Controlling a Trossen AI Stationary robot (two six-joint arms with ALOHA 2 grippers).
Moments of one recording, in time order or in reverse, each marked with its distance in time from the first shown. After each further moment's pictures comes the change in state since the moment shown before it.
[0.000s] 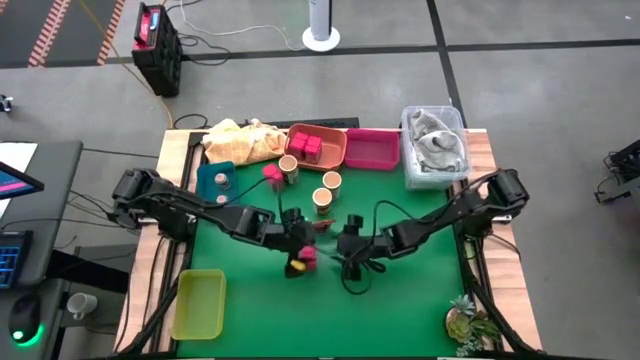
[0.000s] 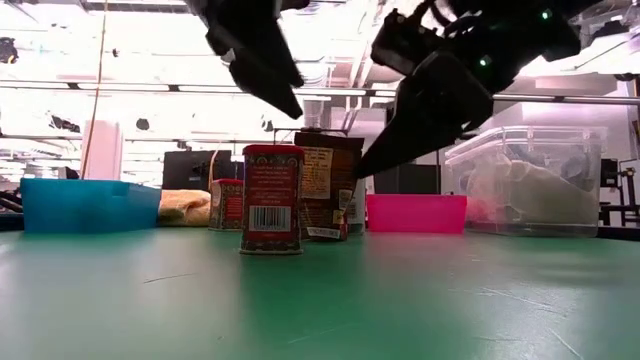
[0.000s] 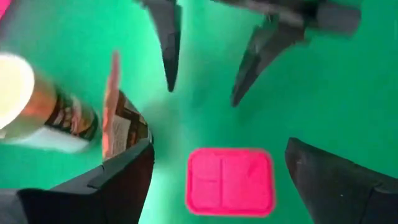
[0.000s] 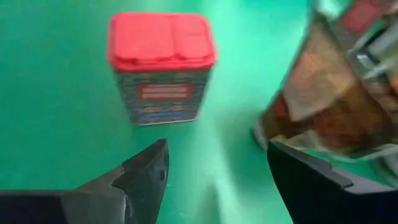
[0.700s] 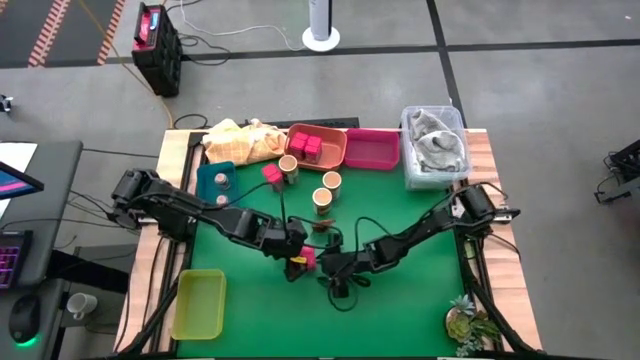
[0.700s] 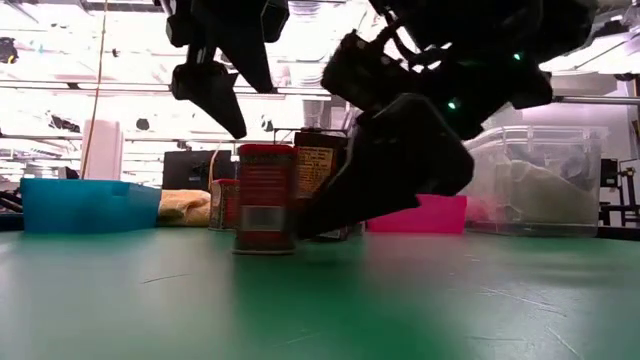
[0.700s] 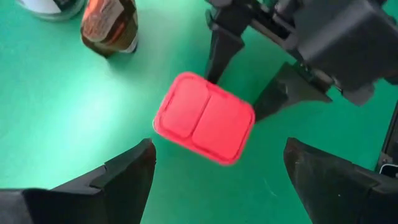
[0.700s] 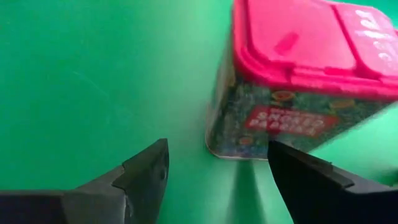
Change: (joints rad) left arm -0.028 0.000 0.012 -0.171 0.085 -0.494; right arm 0.030 0.288 0.127 0.231 -0.124 -0.087
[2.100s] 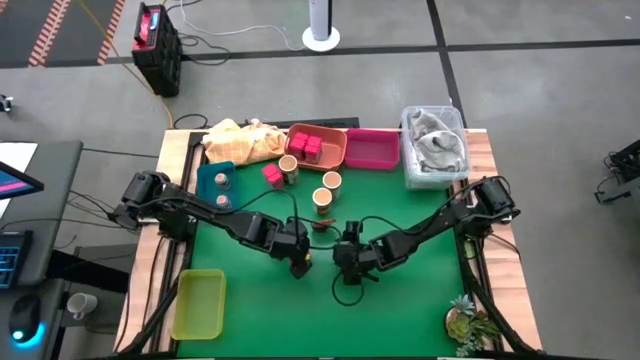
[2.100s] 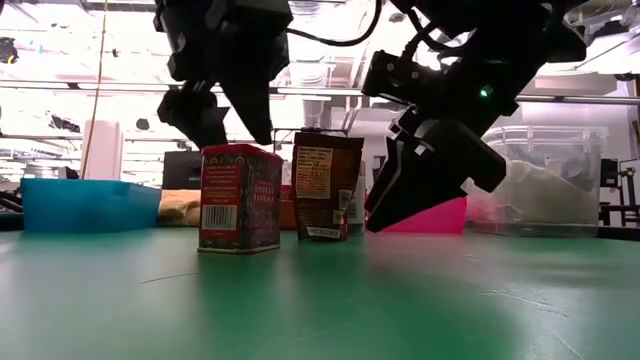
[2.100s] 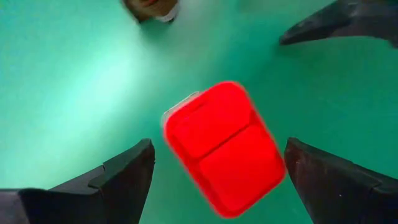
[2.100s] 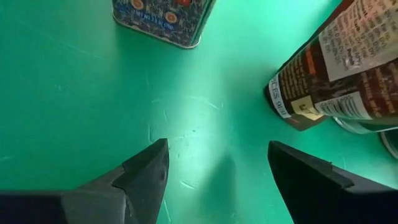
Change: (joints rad) left arm 0.009 0.086 0.000 -0.030 -0.021 -0.158; right arm 0.012 -0.151 -0.013 -0.432 0.214 0.096
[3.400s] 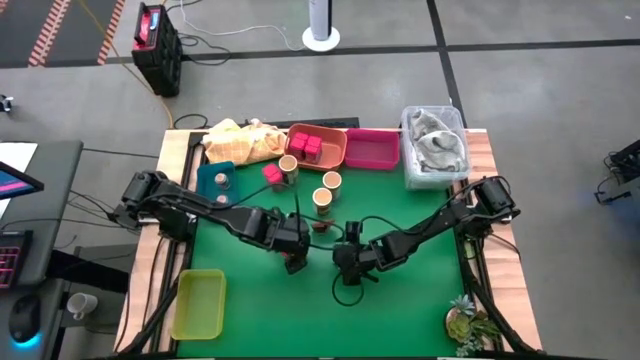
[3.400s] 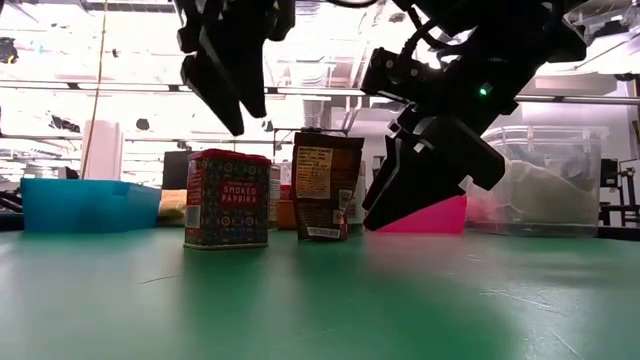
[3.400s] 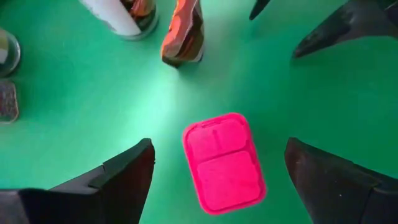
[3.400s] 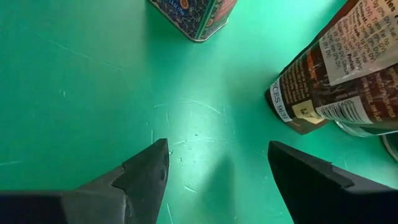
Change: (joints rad) left arm 0.003 -0.002 0.148 -0.232 -0.141 0.236; right arm 0.000 0.000 0.000 0.012 0.000 0.000
